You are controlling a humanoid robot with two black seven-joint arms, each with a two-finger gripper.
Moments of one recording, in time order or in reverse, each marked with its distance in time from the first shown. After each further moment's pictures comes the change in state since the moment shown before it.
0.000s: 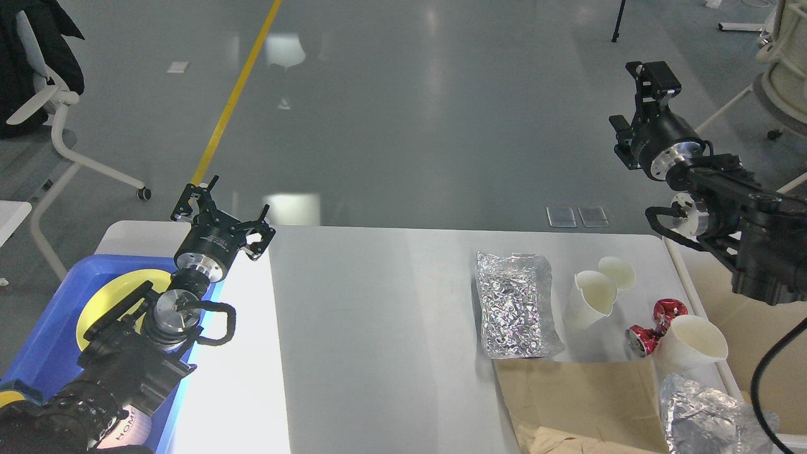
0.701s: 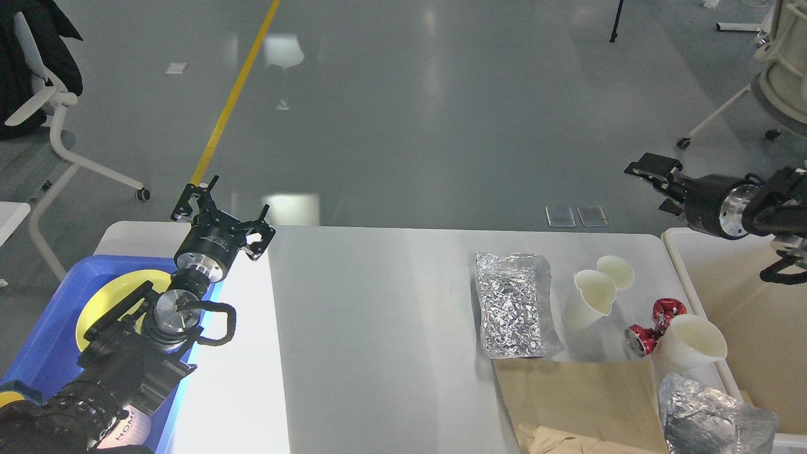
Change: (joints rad) left arm 0.000 0.000 0.000 0.000 0.000 0.000 0.000; right arm 0.449 -0.140 -1.040 0.466 0.000 0.184 0.001
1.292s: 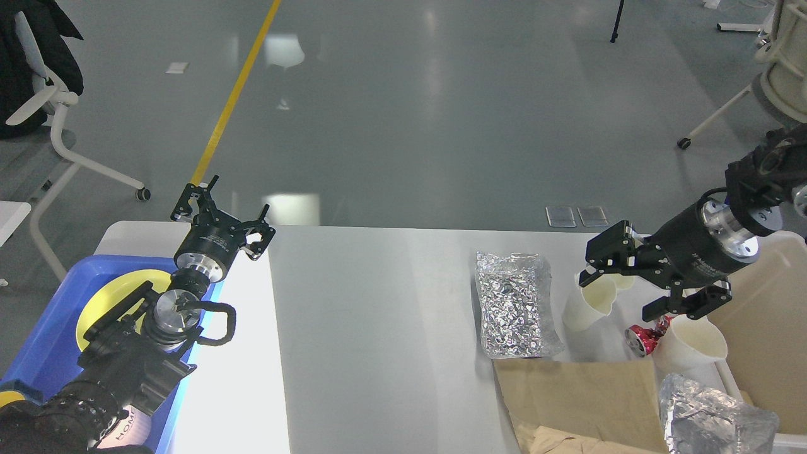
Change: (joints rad) left arm 0.000 0.000 -0.001 0.000 0.000 0.000 0.000; right arm 0.476 0.149 -0.256 0.402 -0.019 0.541 -0.282
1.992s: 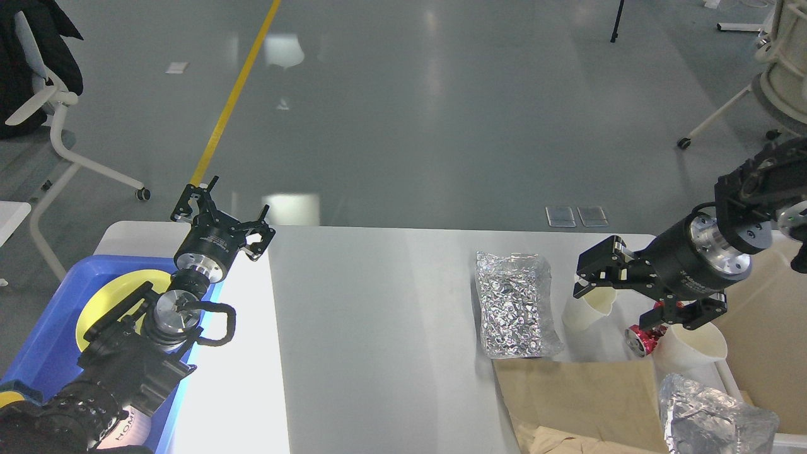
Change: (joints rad) left arm 0.001 0.000 0.000 0.000 0.000 -0.001 0.000; right arm 0.075 0.090 -0.055 0.147 0.072 -0.135 0.006
